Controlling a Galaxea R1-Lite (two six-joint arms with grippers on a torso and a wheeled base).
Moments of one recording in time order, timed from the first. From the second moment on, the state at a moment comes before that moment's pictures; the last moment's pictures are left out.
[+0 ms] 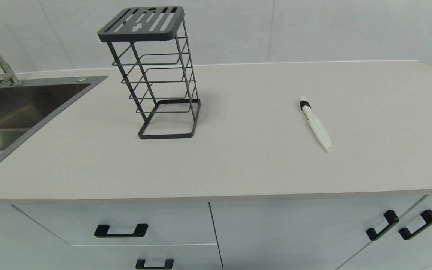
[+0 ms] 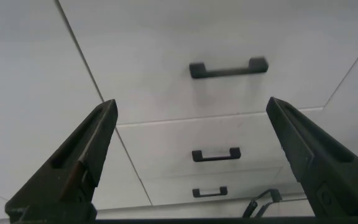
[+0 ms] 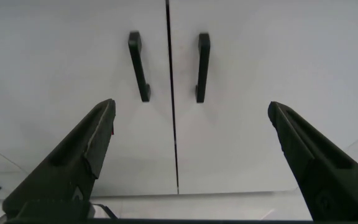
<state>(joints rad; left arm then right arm) 0.00 0.00 0.00 -0.05 -0.06 0.04 0.00 0.00 0.00 0.00 -0.02 0.00</state>
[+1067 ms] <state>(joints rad) 0.00 0.00 0.00 -0.05 -0.04 0.03 0.00 0.00 0.00 0.00 -0.02 0.00</state>
